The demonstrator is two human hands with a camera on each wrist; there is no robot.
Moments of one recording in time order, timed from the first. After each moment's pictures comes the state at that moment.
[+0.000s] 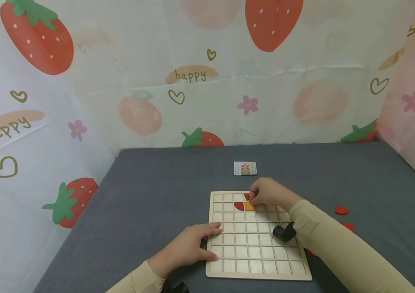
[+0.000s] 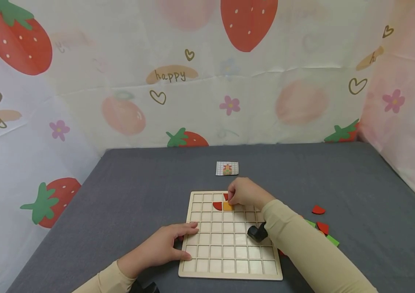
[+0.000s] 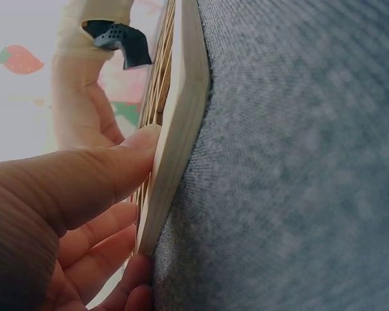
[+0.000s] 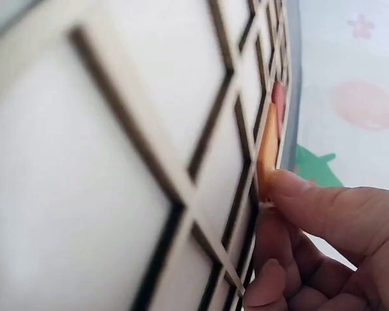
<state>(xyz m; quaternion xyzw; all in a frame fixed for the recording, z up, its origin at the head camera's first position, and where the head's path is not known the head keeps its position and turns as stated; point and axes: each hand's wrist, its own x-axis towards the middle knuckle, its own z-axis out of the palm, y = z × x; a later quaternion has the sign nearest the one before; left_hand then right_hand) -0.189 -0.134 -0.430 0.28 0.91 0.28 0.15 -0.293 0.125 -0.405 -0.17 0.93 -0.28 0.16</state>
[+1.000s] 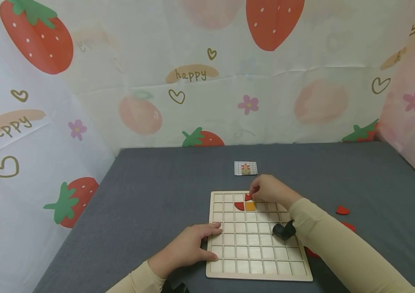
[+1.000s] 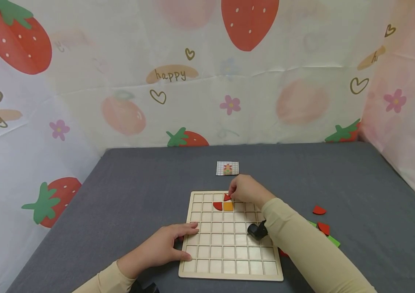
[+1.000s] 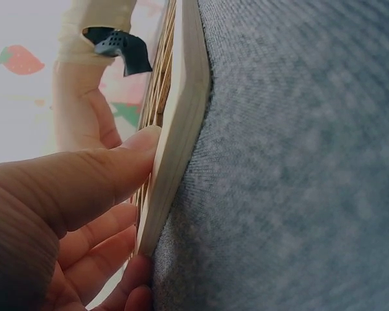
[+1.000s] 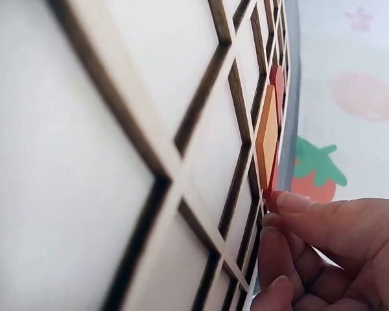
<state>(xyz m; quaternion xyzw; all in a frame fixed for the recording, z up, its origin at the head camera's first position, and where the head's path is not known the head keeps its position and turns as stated) -0.186 -0.134 -0.428 0.28 0.91 0.28 0.15 -0.300 0.129 -0.404 -0.15 0.93 -0.29 0.15</state>
